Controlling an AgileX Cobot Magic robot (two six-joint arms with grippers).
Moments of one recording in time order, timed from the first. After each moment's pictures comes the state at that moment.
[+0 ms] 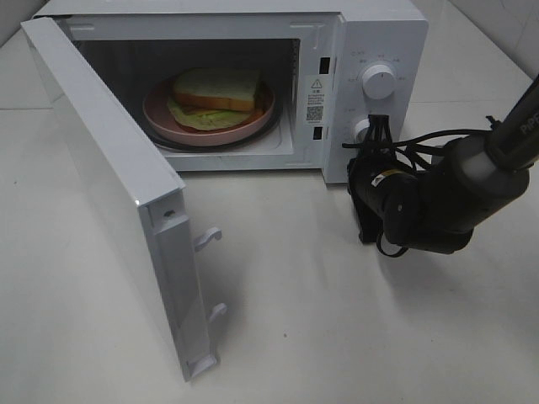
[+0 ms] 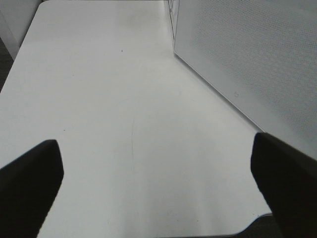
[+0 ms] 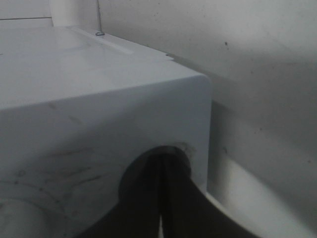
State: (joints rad) left arm -0.09 0.00 -0.52 0.00 1.08 -0.05; right arm 0.47 2.15 -0.86 0.55 -0.89 1.39
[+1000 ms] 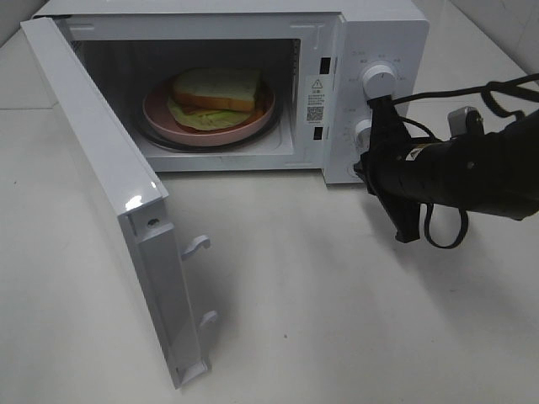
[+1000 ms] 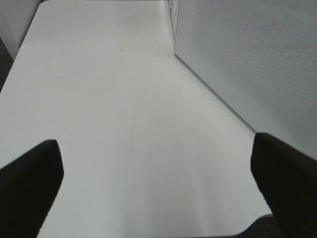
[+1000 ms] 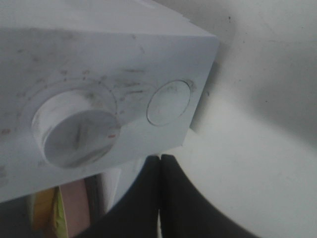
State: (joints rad) left arm -0.09 0.00 -0.52 0.00 1.08 -0.05; right arm 0.45 1.83 -0.73 0.46 -0.49 1.14
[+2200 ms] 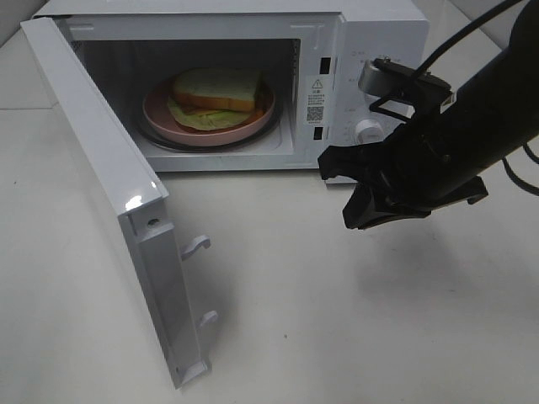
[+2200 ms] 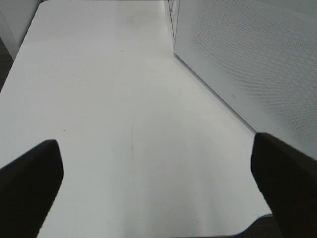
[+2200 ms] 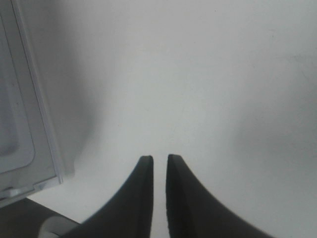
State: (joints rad) left arm -0.09 0.00 -0.52 0.00 1.08 -0.05; right arm 0.45 1.52 -0.89 0.40 0.57 0.00
